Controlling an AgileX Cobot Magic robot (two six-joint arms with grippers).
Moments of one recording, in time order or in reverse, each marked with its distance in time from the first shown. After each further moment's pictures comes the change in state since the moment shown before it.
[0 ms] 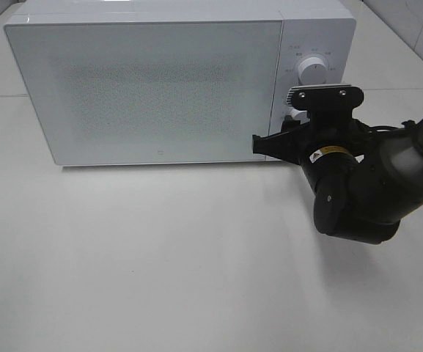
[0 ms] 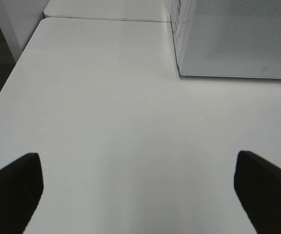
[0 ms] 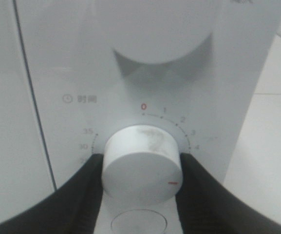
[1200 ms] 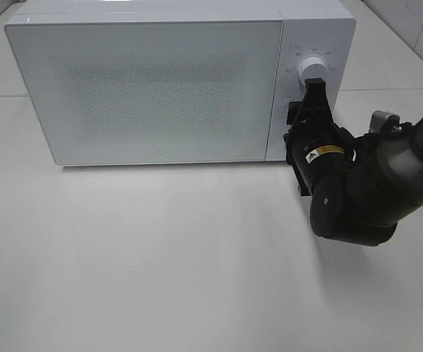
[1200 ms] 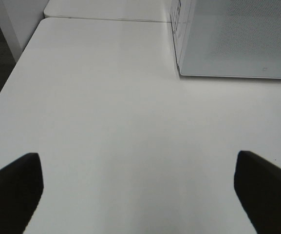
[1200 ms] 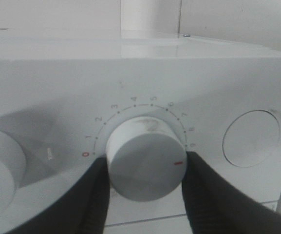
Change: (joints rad) left arm 0.000 0.000 0.000 0.000 0.000 0.000; right arm 0.014 0.000 0.002 0.005 -0.031 1.446
